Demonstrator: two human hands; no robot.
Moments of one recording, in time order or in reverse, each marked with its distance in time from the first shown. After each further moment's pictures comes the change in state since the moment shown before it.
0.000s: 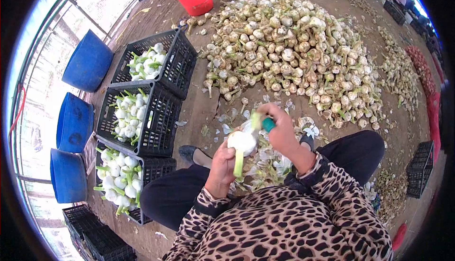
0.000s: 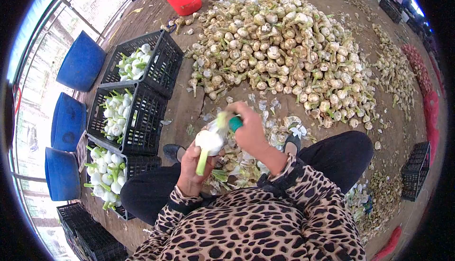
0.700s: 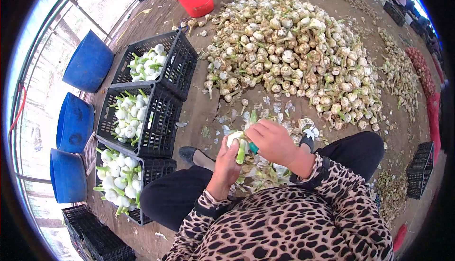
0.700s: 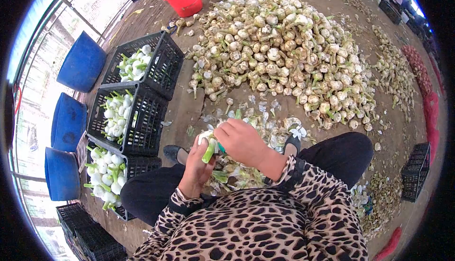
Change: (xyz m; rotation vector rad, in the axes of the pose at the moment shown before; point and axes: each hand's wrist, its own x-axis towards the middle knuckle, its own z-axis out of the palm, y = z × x) left_hand 0.003 -0.011 -0.001 0.231 0.241 0.064; right_hand -0.010 -0.019 -0.006 -0.705 -0.325 -0.685
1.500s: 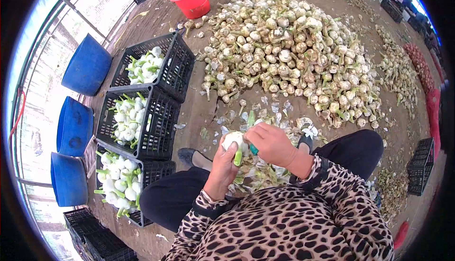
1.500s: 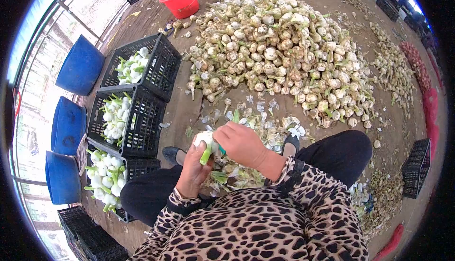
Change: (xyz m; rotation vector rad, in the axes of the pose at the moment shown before) left_hand 0.000 0.002 0.003 -0.014 -0.024 -0.014; right_hand -0.011 0.004 0.002 0.096 0.026 0.036
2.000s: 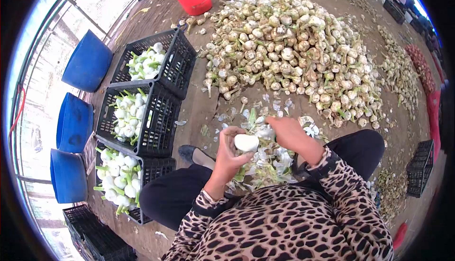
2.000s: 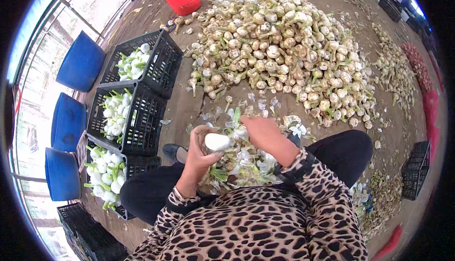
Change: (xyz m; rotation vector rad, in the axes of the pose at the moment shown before) left_hand 0.007 0.002 -0.005 0.541 -0.097 0.255; right_hand -0.015 0.038 -0.008 -0.109 -0.575 0.536
